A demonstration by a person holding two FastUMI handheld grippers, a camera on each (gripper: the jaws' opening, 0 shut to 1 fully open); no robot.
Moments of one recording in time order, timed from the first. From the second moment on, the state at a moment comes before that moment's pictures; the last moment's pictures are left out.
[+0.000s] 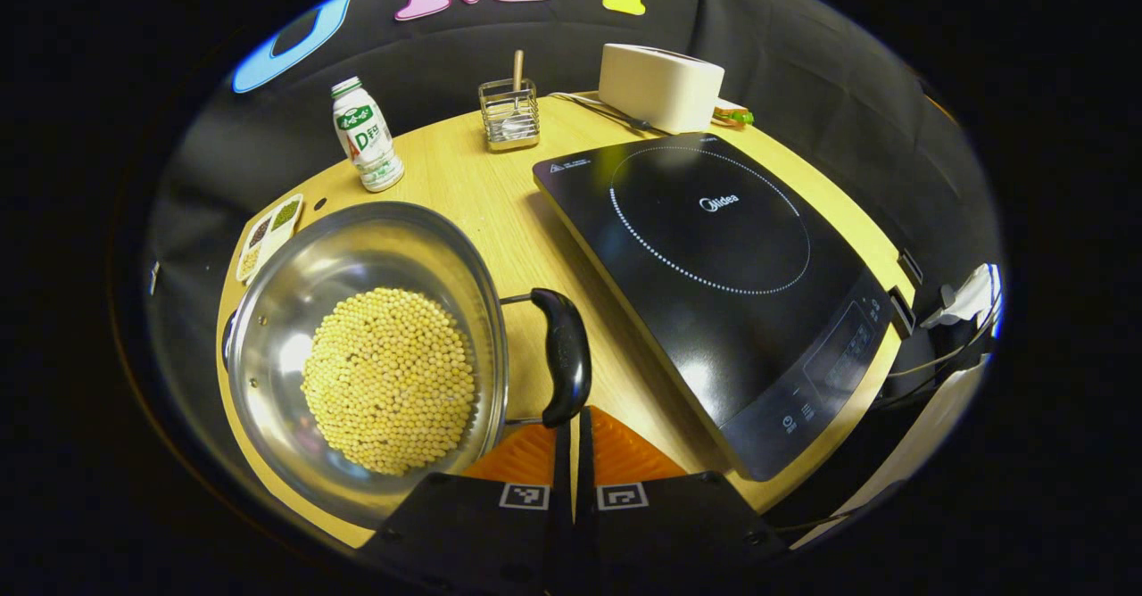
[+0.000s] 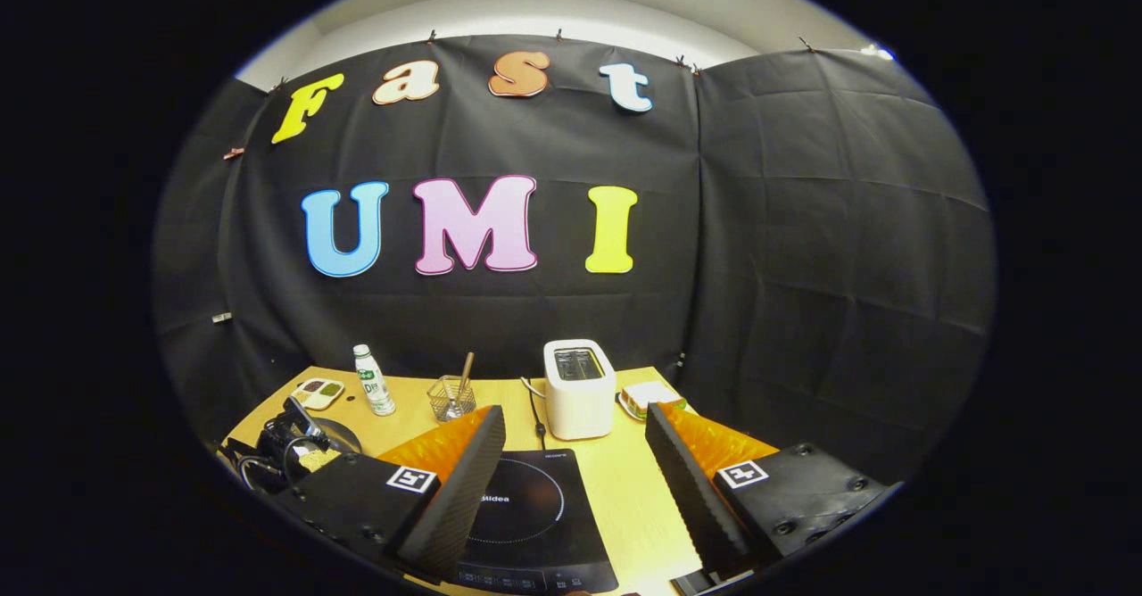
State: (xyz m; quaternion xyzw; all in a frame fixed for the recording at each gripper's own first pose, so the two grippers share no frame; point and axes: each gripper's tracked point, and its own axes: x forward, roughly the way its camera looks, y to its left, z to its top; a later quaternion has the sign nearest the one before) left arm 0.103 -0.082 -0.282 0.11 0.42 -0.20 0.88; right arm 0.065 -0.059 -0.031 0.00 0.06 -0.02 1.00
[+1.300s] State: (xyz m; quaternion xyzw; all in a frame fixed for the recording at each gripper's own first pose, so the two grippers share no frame) left arm 0.200 -0.102 -0.271 0.08 0.36 -0.15 0.92; right arm 0.055 -0.070 -0.048 0.01 0.09 -0.05 1.00
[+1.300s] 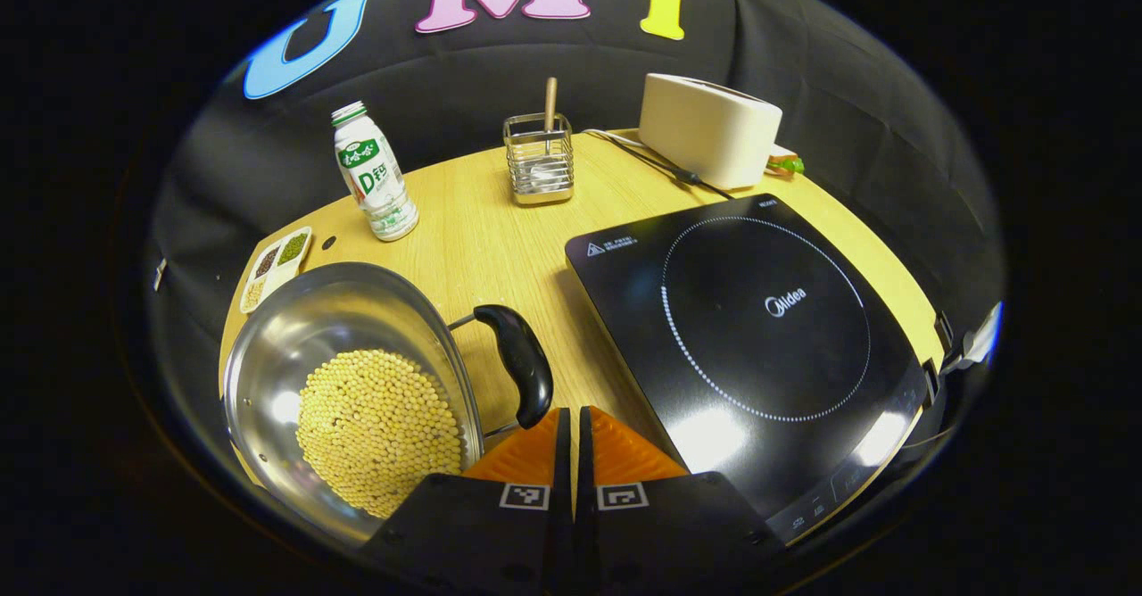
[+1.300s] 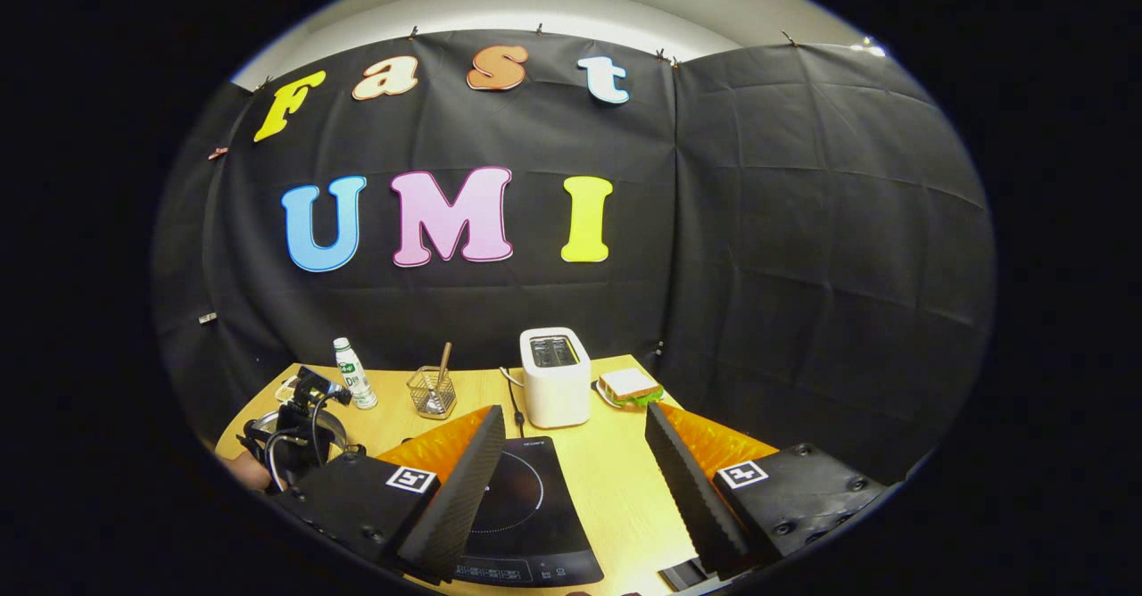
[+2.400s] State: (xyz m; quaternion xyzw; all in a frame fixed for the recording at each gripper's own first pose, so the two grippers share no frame) left arm 0.157 0.086 -0.132 -0.02 0.19 -0.05 0.98; right arm 0.134 0.162 -0.127 0.02 0.22 0.19 0.96
